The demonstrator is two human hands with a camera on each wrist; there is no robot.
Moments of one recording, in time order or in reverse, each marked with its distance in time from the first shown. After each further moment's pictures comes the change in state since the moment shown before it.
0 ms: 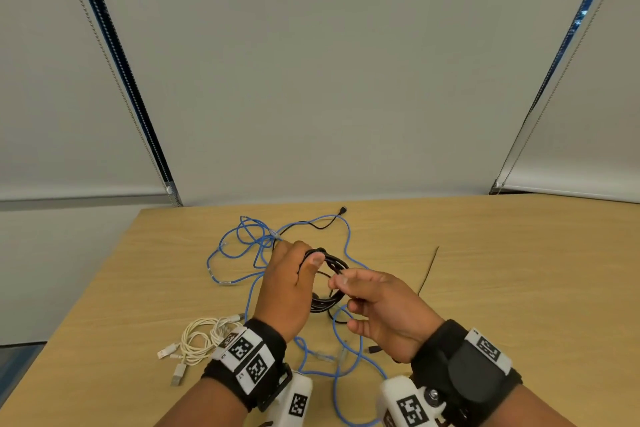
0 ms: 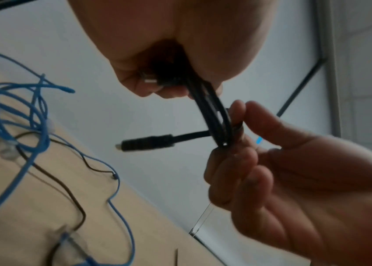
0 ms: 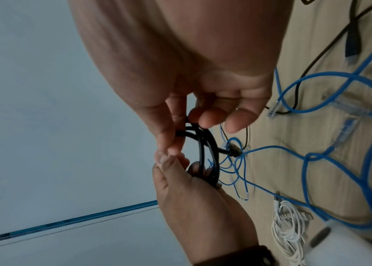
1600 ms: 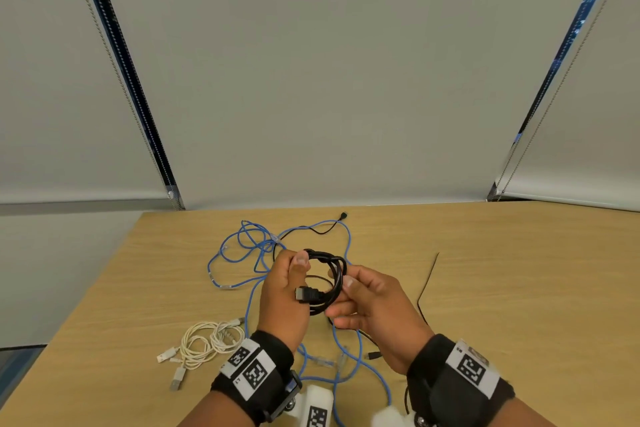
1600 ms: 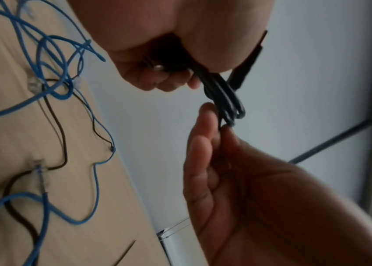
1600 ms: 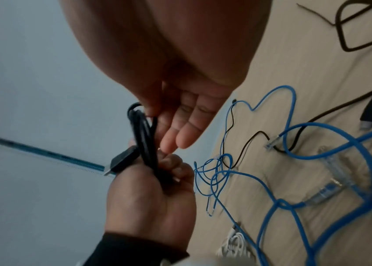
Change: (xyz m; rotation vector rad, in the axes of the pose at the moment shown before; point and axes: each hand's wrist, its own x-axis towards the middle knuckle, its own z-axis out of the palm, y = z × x) left_hand -0.012 -0.002 0.011 -0.357 0.164 -0.207; right_hand -0.001 0.006 0.009 -0.112 0.052 -0.260
